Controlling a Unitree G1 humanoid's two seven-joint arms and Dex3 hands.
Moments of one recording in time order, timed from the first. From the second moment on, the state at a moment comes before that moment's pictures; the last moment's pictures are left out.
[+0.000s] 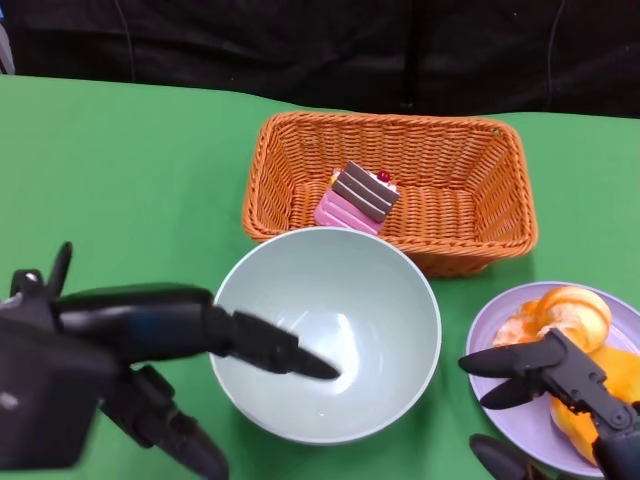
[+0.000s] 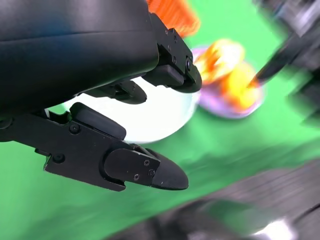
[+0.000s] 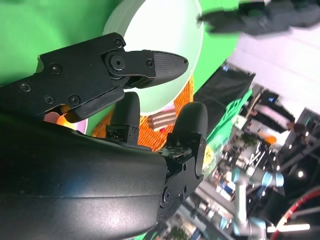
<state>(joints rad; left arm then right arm) -0.21 0.74 -0.24 -0.28 -0.22 -0.18 -0.83 0.53 -0.19 0.18 -0.60 -0.30 -0.27 0.00</state>
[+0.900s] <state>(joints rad) 0.30 0.12 -0.17 -0.49 -0.19 0.06 -0.20 0.54 -0.02 0.32 -0.61 -0.25 -0.18 -0.08</state>
